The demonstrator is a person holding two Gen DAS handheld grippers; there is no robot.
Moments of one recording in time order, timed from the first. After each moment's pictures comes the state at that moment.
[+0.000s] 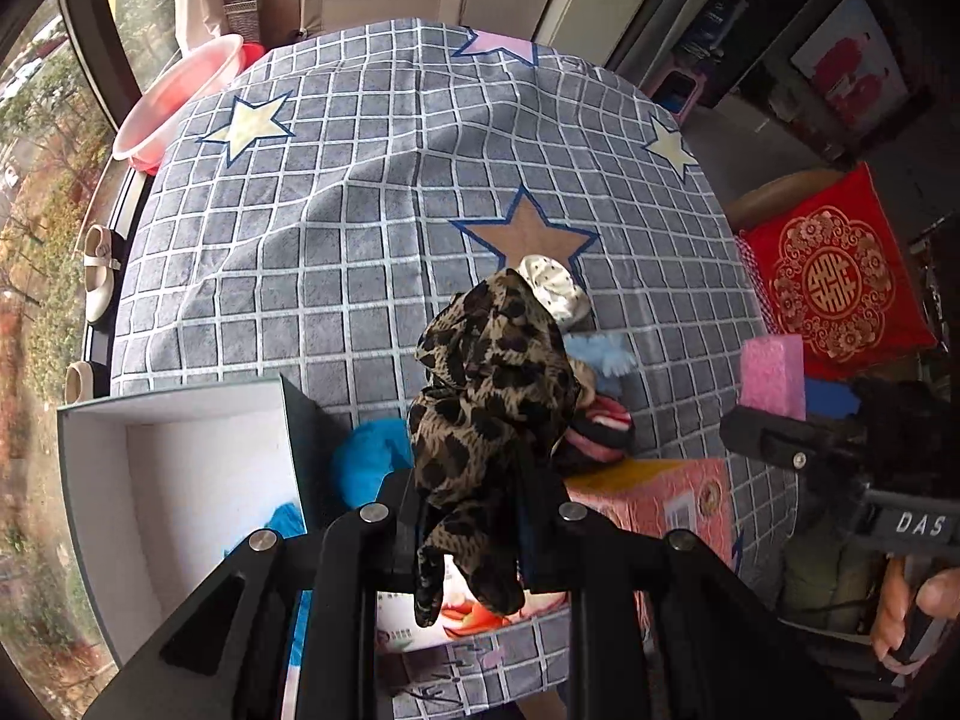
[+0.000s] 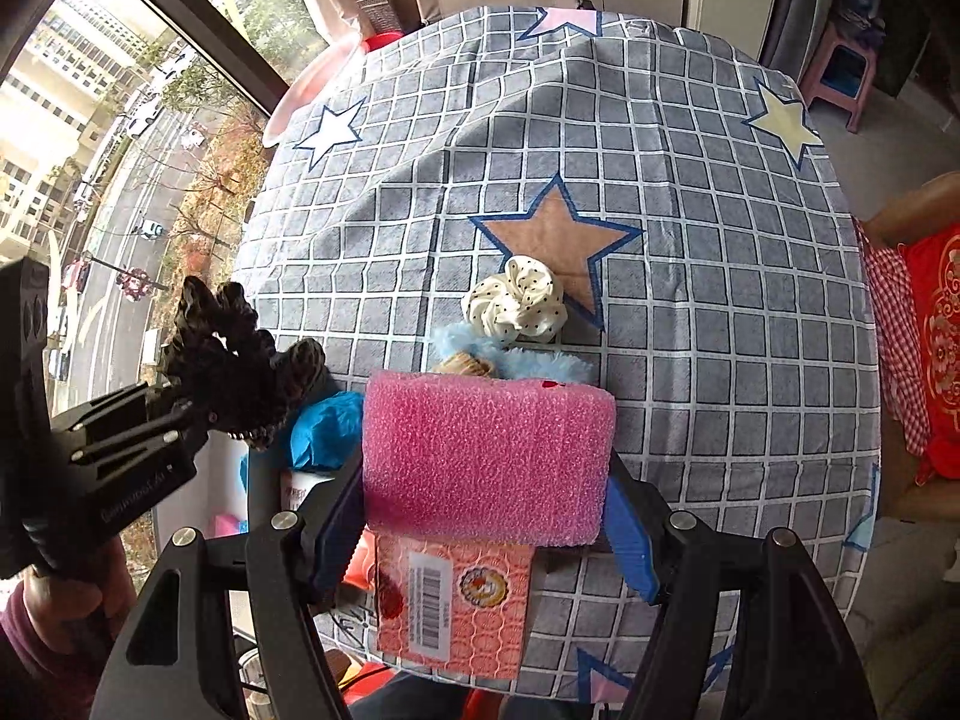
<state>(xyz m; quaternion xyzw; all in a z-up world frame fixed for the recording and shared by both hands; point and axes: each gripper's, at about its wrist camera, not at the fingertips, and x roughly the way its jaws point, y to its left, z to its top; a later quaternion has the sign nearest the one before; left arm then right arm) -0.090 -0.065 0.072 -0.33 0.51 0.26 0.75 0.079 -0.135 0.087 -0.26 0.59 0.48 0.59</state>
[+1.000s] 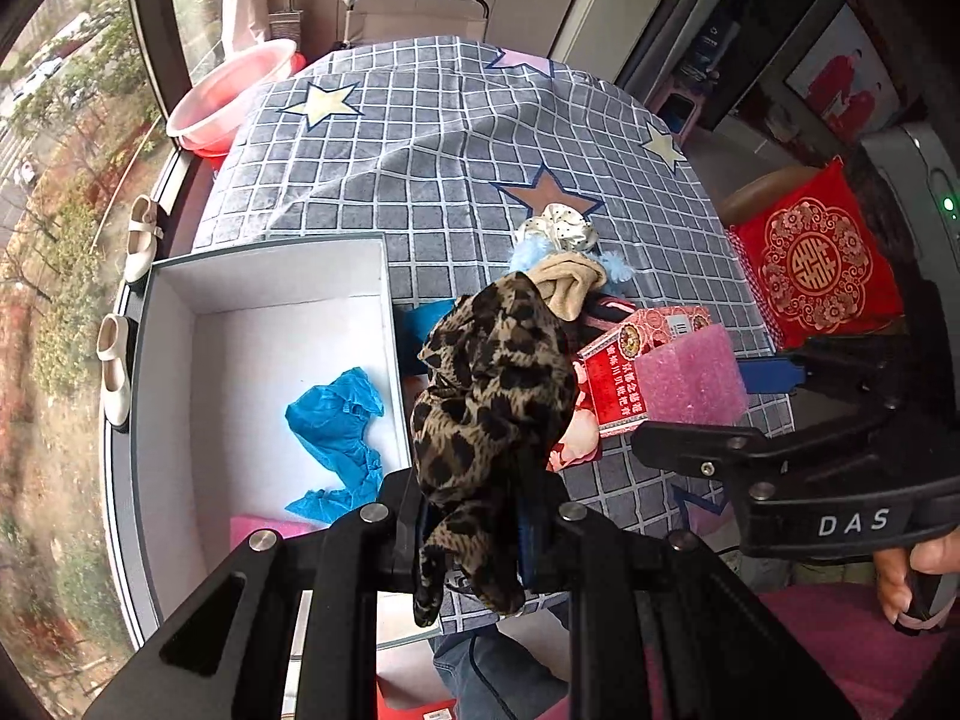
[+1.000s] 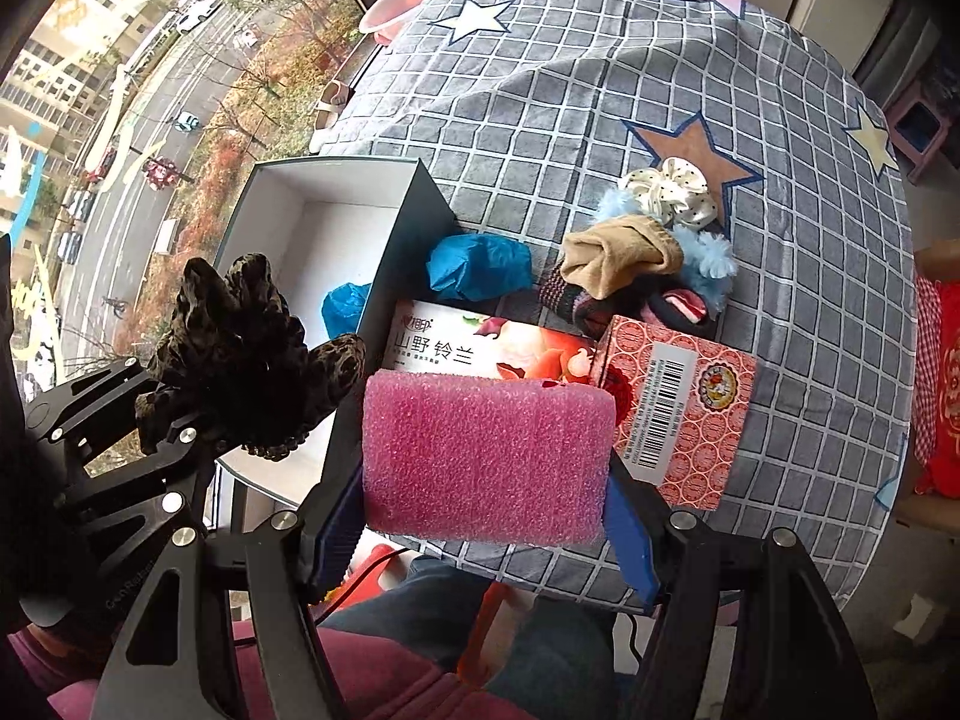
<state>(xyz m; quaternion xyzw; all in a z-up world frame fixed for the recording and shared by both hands) -0.208 -0.132 0.100 -0.33 0.48 0.29 0.76 -0.058 -0.163 0.097 -0.36 0.58 0.52 0.52</state>
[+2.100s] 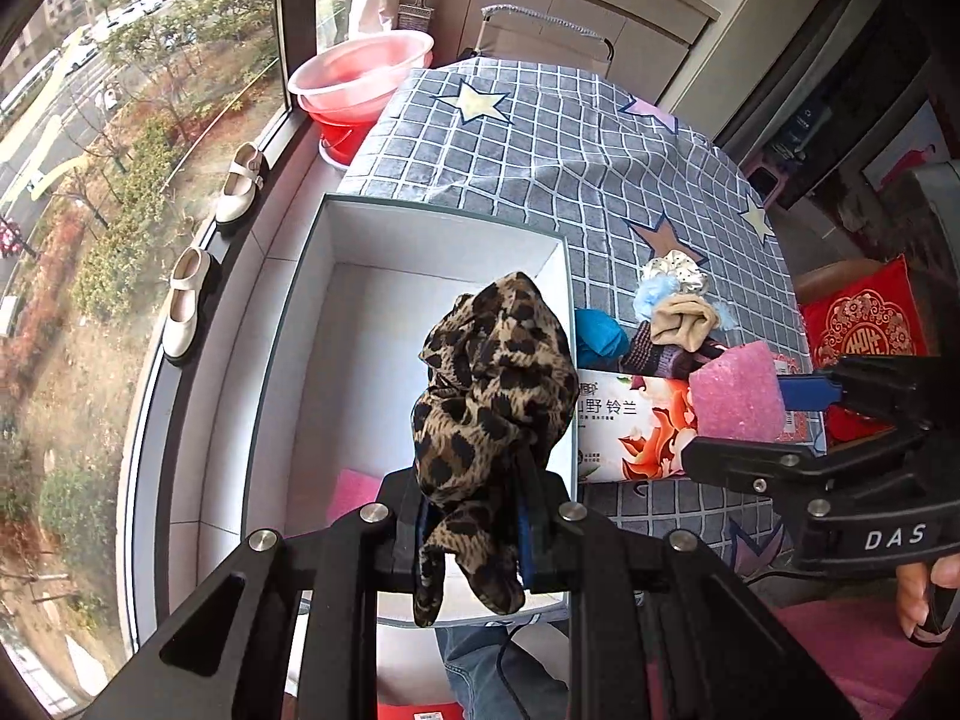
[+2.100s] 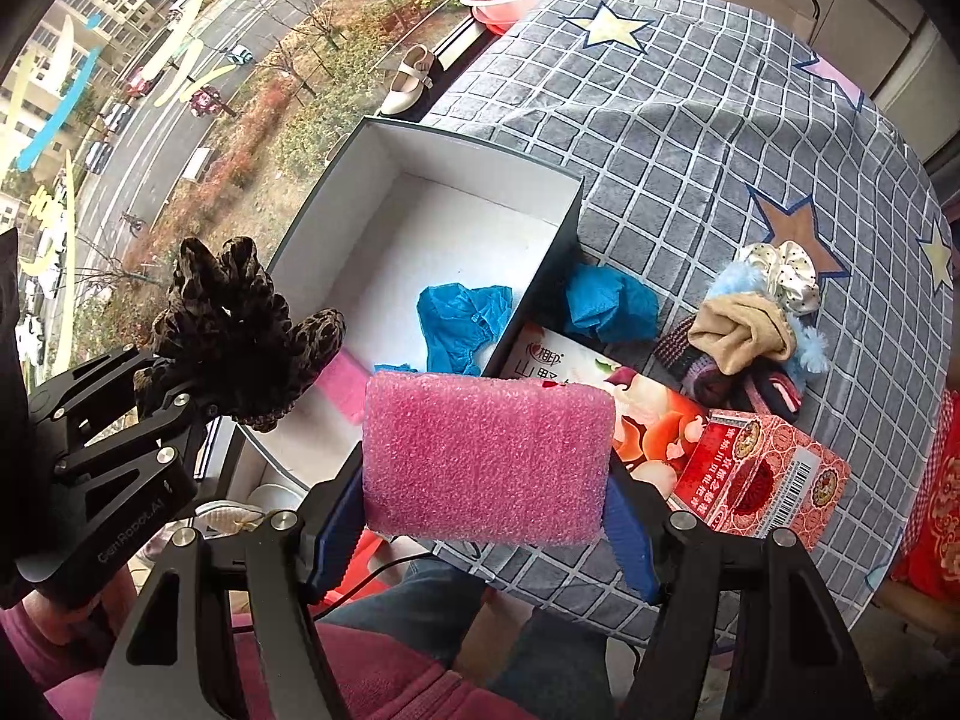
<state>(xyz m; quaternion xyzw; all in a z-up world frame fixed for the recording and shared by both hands) -0.309 -0.111 0.088 -0.38 0.43 0.39 0.72 -0.143 -0.118 0.100 -0.42 0.53 0.57 0.47</state>
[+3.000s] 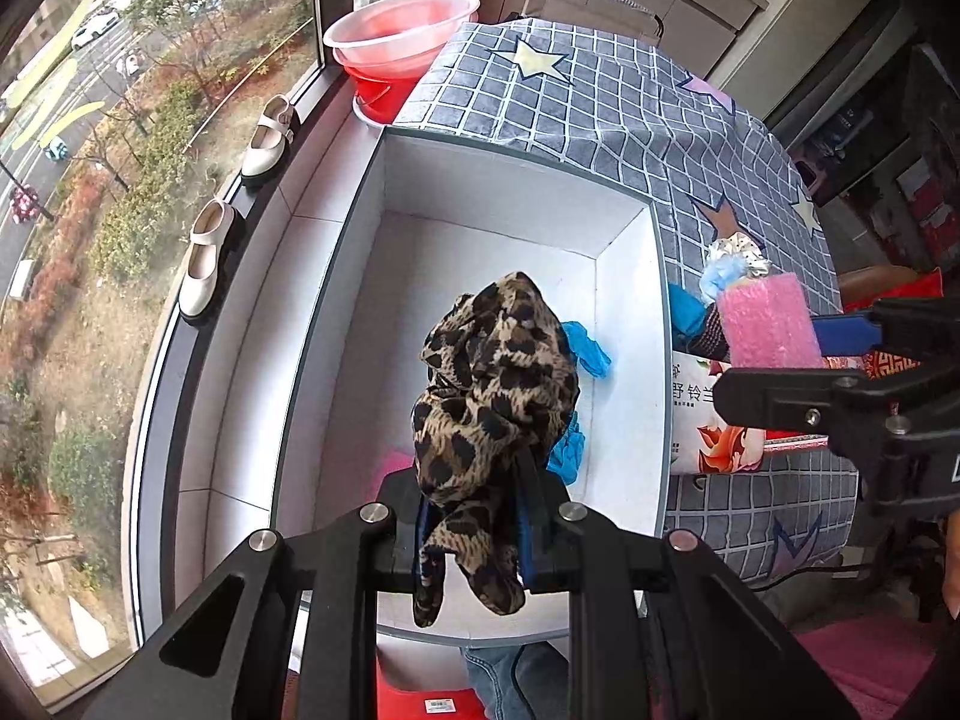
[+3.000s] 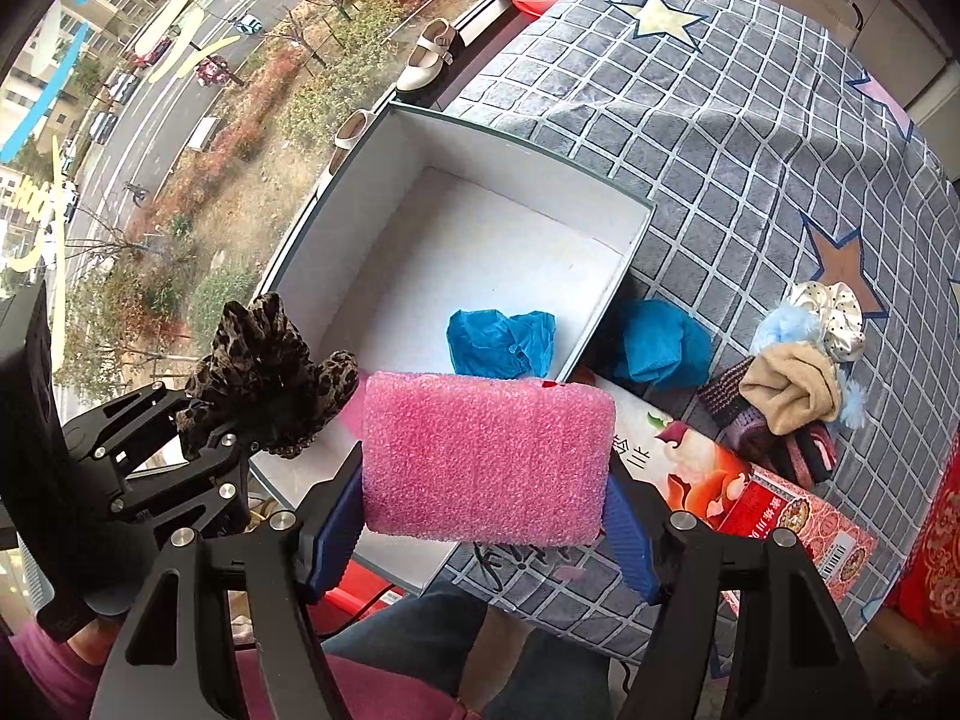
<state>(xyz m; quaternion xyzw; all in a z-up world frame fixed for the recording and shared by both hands) -0.330 -0.090 0.040 -0.40 0.46 0.40 0.68 -0.175 -0.071 0.079 -0.44 0.53 0.57 0.44</state>
